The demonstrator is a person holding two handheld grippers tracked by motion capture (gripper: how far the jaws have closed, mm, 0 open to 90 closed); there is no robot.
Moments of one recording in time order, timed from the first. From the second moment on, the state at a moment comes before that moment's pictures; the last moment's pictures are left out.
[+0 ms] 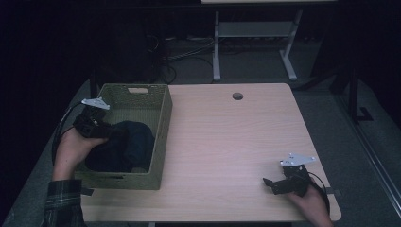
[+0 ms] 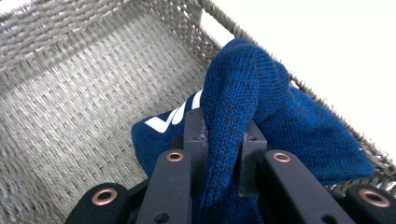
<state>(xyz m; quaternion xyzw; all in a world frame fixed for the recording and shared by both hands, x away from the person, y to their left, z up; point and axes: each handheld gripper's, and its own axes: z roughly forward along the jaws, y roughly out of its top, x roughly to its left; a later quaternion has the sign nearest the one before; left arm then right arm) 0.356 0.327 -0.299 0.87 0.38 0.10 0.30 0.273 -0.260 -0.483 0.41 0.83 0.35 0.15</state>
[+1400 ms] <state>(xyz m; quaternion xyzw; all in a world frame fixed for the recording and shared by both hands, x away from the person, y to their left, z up) 0.342 0.324 -0.205 0.85 0.34 0.17 0.36 0.273 -0.260 -0.483 0.41 0.83 0.35 0.15</state>
